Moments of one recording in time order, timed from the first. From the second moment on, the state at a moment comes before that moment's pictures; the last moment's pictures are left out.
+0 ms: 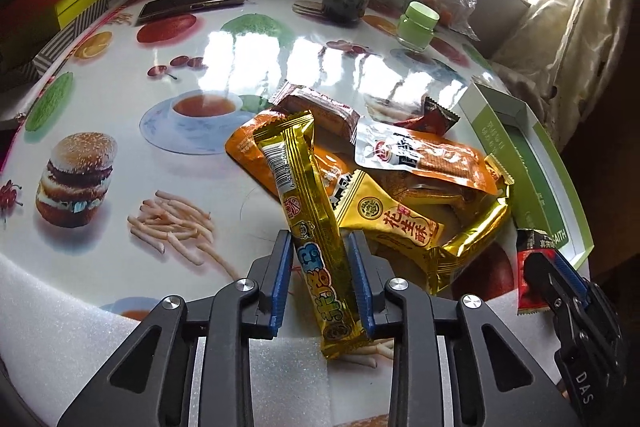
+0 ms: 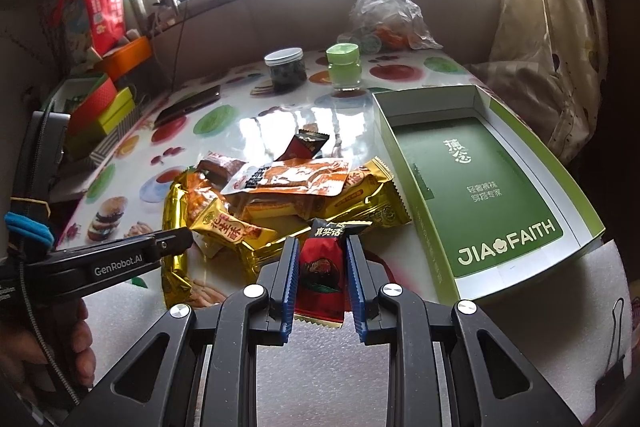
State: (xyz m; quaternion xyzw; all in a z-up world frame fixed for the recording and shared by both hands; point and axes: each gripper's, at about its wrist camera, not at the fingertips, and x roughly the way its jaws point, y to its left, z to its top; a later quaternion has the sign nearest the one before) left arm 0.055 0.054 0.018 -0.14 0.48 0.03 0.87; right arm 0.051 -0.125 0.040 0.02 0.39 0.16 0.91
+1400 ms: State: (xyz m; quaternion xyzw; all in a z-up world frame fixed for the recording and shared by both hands) left arm 0.140 -0.122 0.074 -0.06 0.45 -0.19 0.87; right arm 0.119 -0.252 0.050 0.06 0.39 0.04 0.92
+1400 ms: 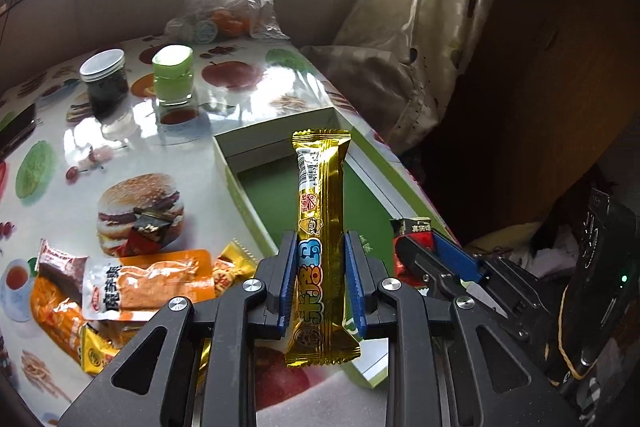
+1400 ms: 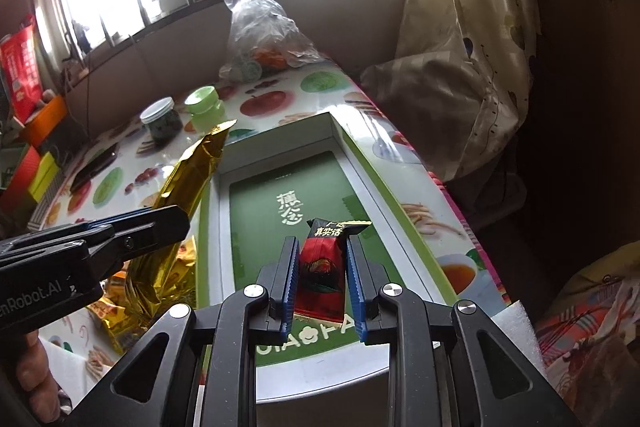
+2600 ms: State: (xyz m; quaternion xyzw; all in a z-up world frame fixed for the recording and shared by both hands) left arm 0.164 -0.164 0.030 -0.04 0.50 -0.21 0.84; right arm 0.124 -0.271 0.028 0.03 0.41 0.01 0.91
